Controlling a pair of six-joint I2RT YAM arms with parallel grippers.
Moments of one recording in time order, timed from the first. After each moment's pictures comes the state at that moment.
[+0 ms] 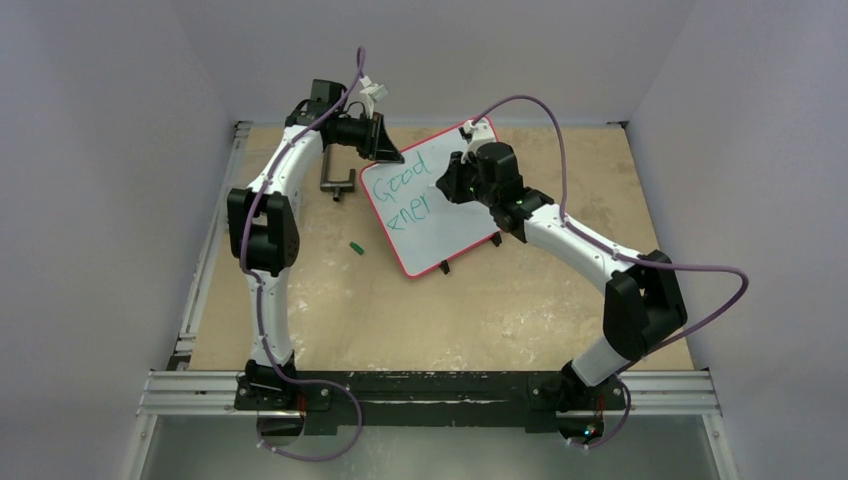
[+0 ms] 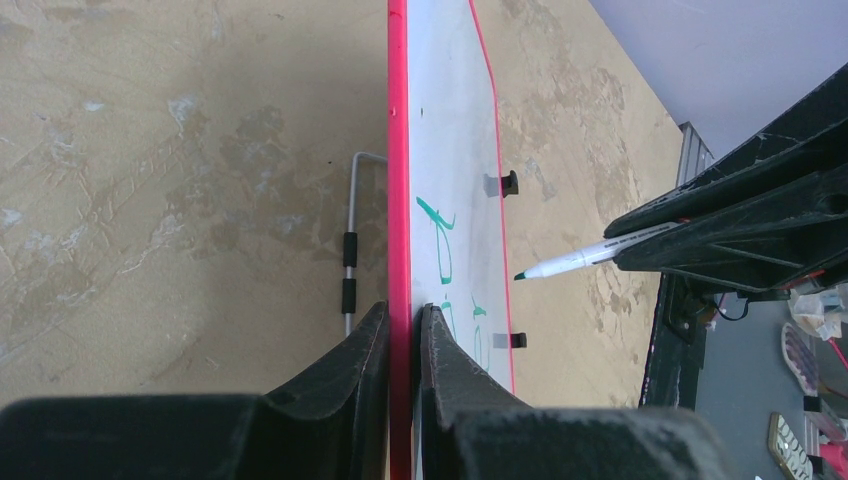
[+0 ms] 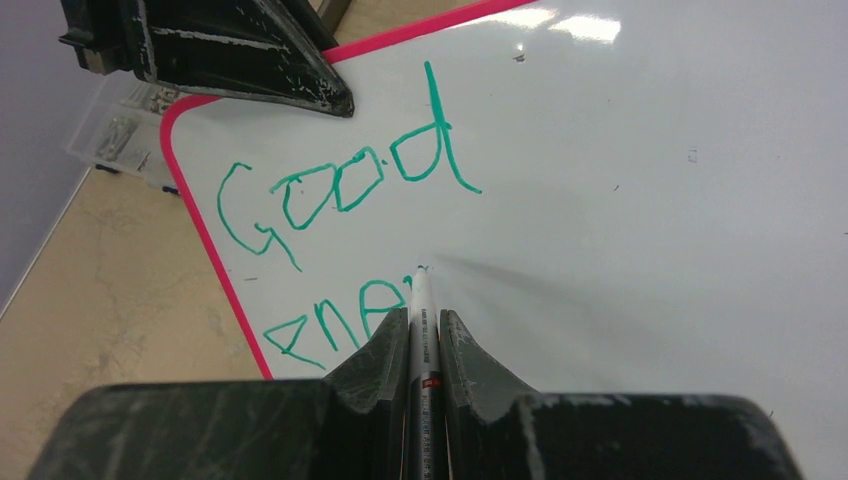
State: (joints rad) left arm -0.18 2.22 2.06 -0.65 1.03 0.09; right arm 0.55 1.59 1.21 0.00 -0.03 0.32
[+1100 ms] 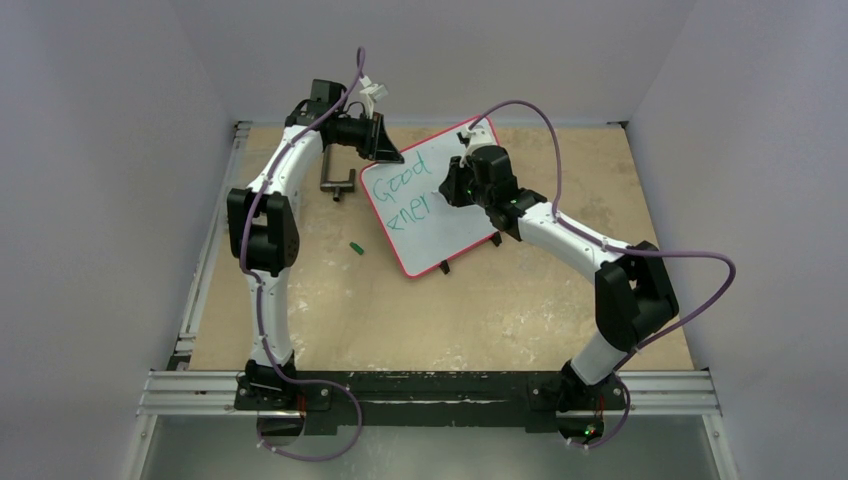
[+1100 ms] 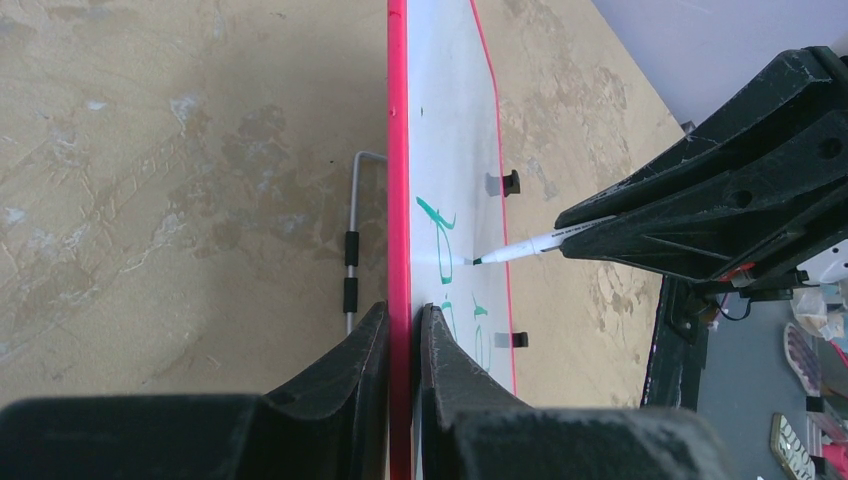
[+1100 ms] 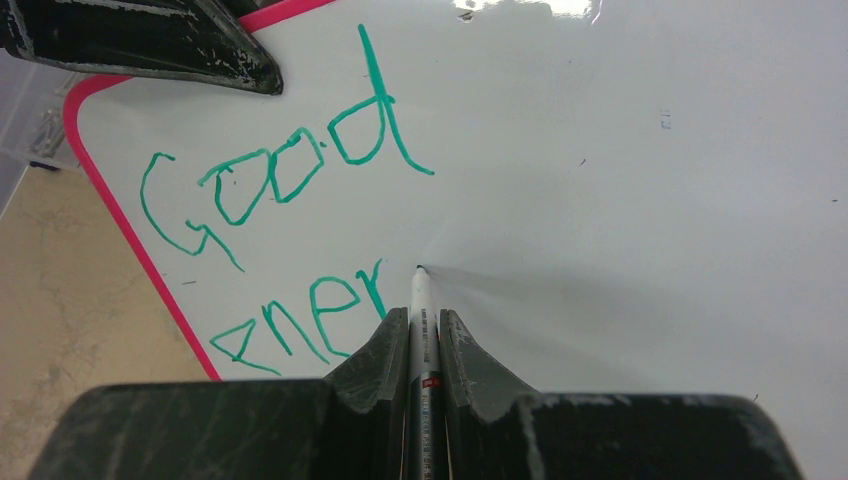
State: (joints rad) left arm -0.18 2.21 2.06 -0.65 1.02 0.09; right arm 0.55 1.64 1.20 -0.01 0.01 0.32
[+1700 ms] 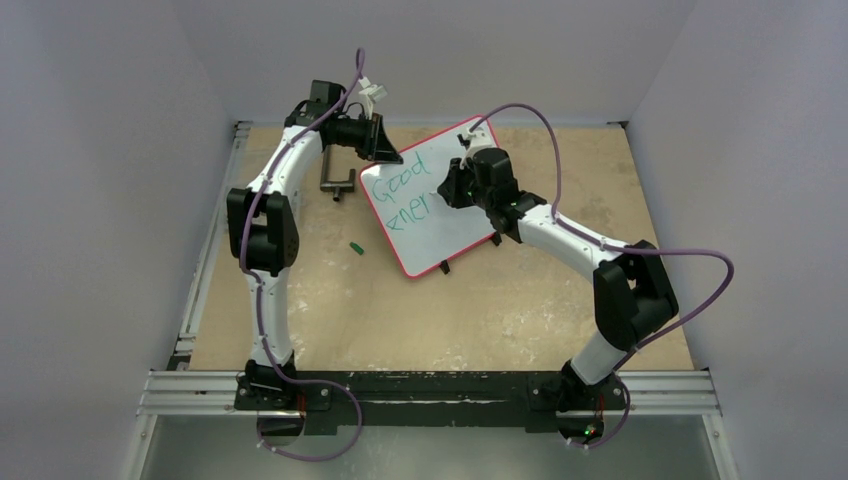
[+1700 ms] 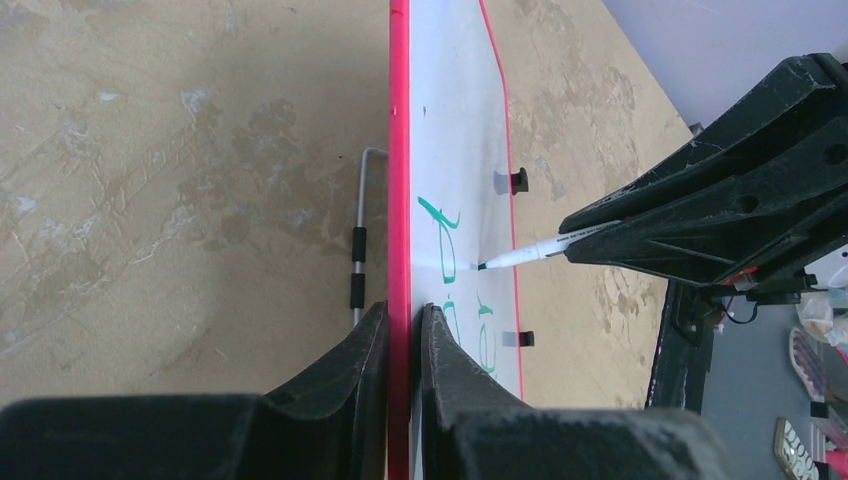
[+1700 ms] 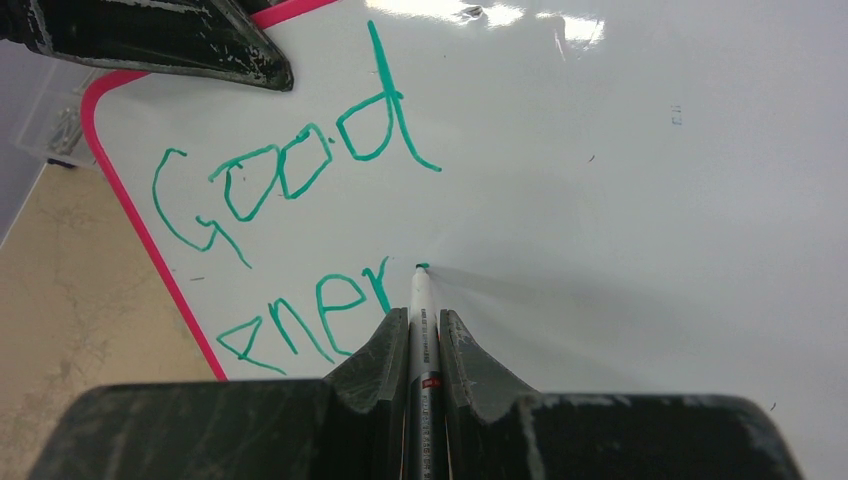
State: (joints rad) left arm -0.17 2.21 2.05 -0.65 1.01 0.09; right arm 0.55 1.65 1.17 0.03 -0.03 0.33
